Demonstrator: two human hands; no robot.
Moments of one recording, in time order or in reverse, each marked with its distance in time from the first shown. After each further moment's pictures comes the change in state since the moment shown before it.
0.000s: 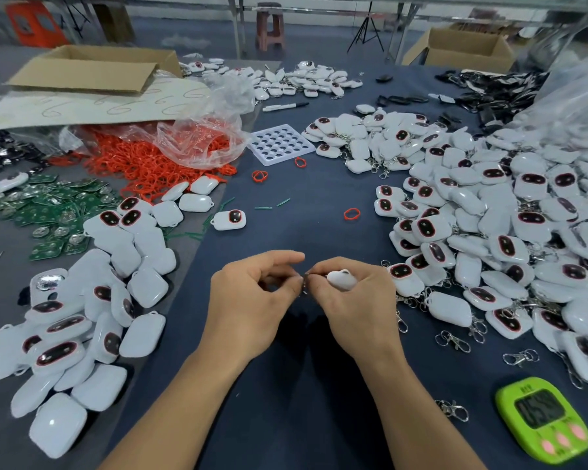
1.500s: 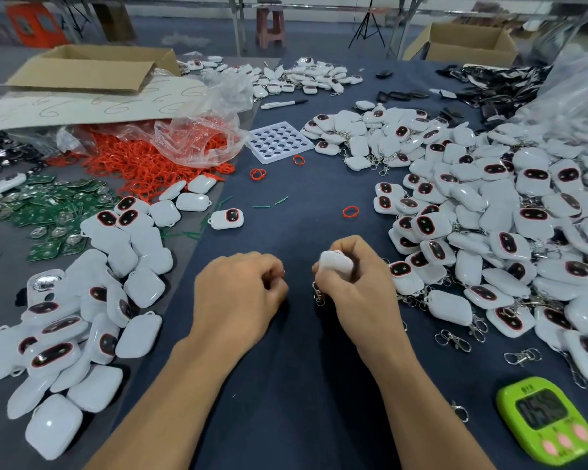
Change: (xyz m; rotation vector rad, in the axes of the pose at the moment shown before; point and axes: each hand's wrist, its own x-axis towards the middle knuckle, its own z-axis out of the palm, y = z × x) left_hand 0.014 -0.016 -0.003 0.741 0.083 0.165; right_hand 0.007 0.002 -0.008 0.128 -0.068 0.070
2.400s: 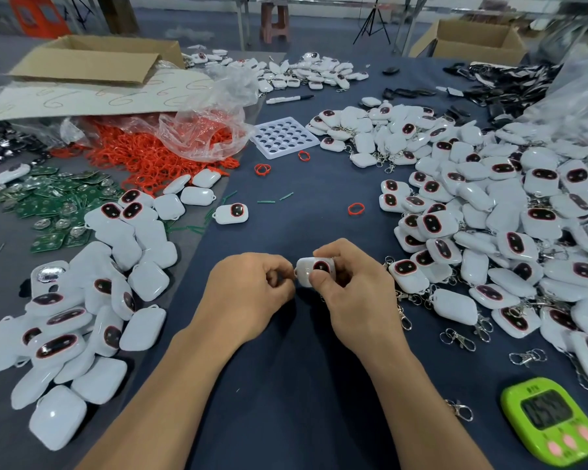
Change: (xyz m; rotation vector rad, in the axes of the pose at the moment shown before) left_hand 0.006 -0.007 0.001 -0.247 -0.279 -0.054; right_hand 0.000 0.010 0.005 -0.281 0.020 -0.042
